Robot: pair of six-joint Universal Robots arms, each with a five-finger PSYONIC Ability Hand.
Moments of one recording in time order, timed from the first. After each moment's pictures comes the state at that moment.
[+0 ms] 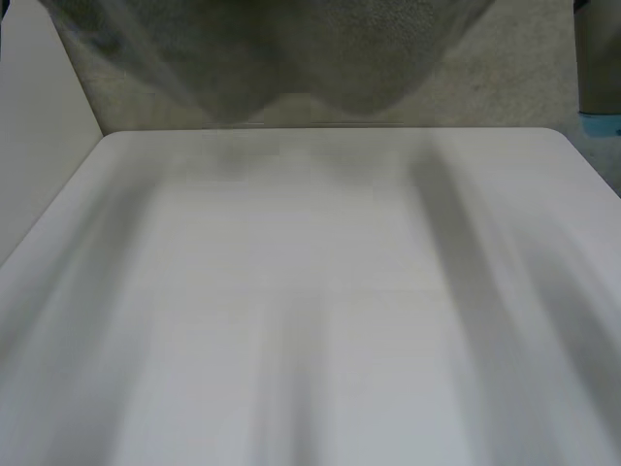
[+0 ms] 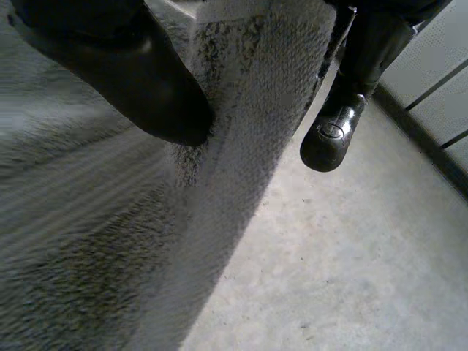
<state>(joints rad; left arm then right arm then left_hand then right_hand) 4.52 -1.92 -0.94 3.53 -1.48 3.29 1.91 -1.20 0.96 -0.66 1.41 2.61 1.46 1.51 1.55 1.53 1.49 1.35 1.34 1.35 1.35 1.17</state>
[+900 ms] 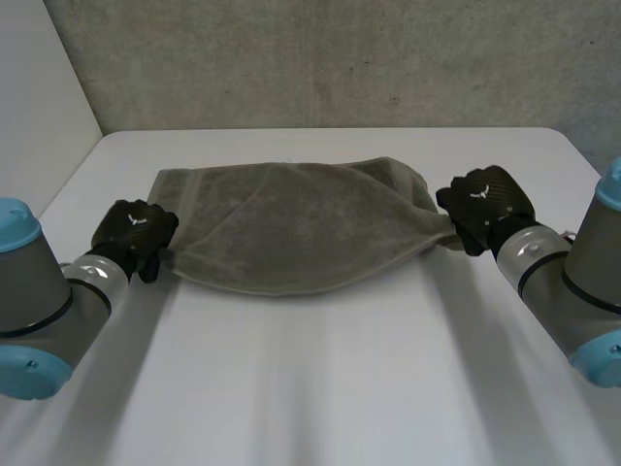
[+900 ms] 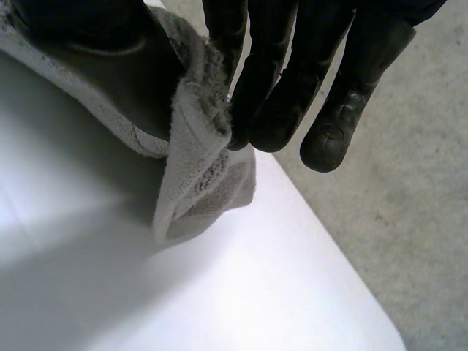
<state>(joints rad) 4.52 -1.99 -1.73 3.47 -1.40 3.65 1.89 -1.21 1.59 -0.18 1.43 2.53 1.46 1.51 1.55 1.53 1.49 1.35 1.34 1.35 1.35 1.17</state>
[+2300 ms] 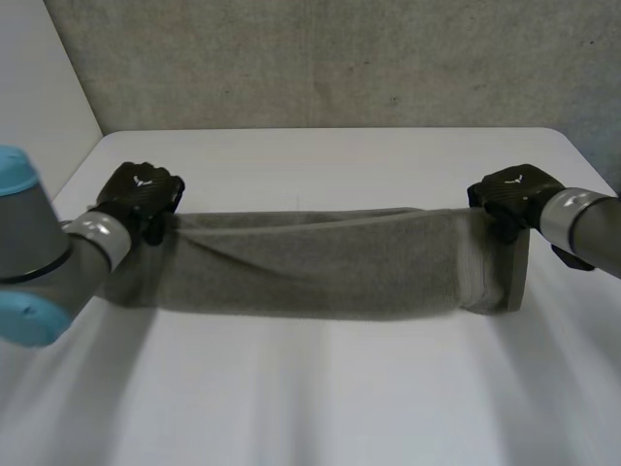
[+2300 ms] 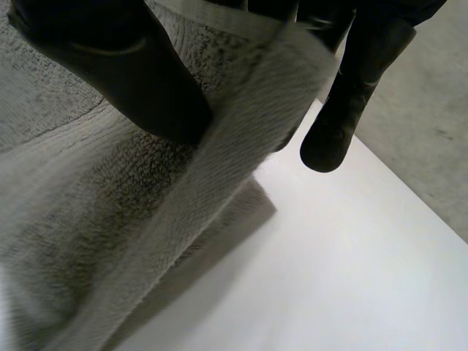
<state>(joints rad) 4.50 -2.09 -1.44 3.33 -1.37 3.65 1.73 -1.00 1.16 0.29 1.30 2.57 1.46 1.51 1.55 1.53 1.49 1.35 1.34 1.35 1.35 1.17</state>
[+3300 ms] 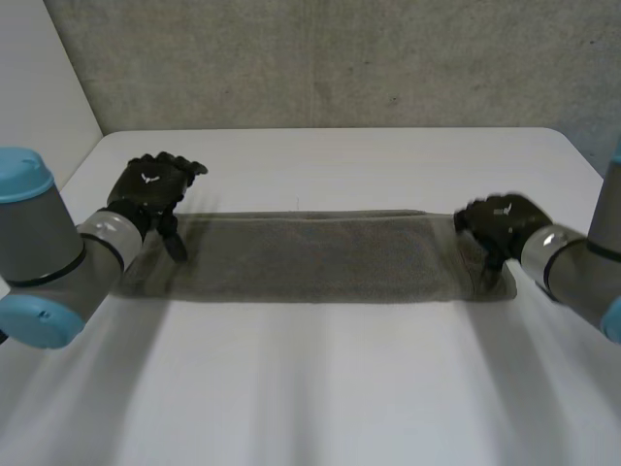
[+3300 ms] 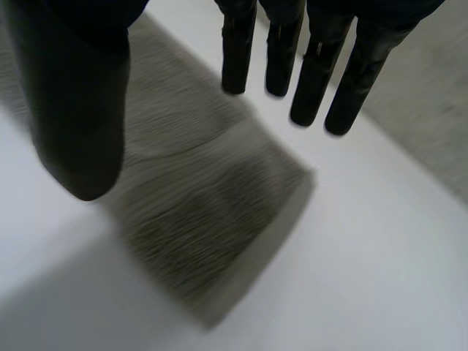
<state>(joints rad) 4.47 -2.05 -1.49 3.36 -1.37 3.46 1.79 -1.11 1.43 0.14 1.39 2.63 0.26 0.26 0.24 0.27 0.22 0.44 0.44 0.44 0.44 0.28</state>
